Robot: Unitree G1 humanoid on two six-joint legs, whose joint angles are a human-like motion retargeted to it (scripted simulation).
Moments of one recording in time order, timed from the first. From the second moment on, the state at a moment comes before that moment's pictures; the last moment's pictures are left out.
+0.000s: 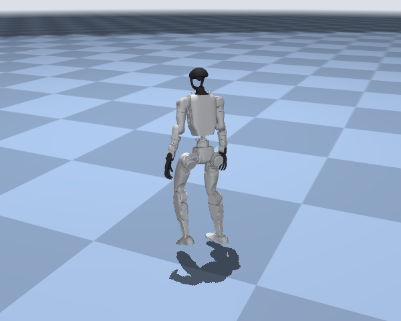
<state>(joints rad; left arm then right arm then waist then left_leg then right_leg) 0.07 0.23 0.33 1.28 1.06 -0.10 -0.06 -0.15 -0.17 -0.24 1.57 -0.68 -0.24 -0.11 -0.08 -0.01 0.02 -0.49 0.00 0.00 0.73 -0.05 -0.08 -0.18 0.00 0.29 0.20 -0.20 -0.14</state>
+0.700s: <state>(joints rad) -0.05 0.23 0.38 1.42 0.93 -0.06 -0.14 -0.03 -0.18 -0.27 1.52 -0.60 -0.22 -0.06 -0.11 0.06 -0.06 -0.16 0.04 0.01 0.18 -0.21 0.03 -0.46 0.19 0.14 0.77 0.03 0.07</state>
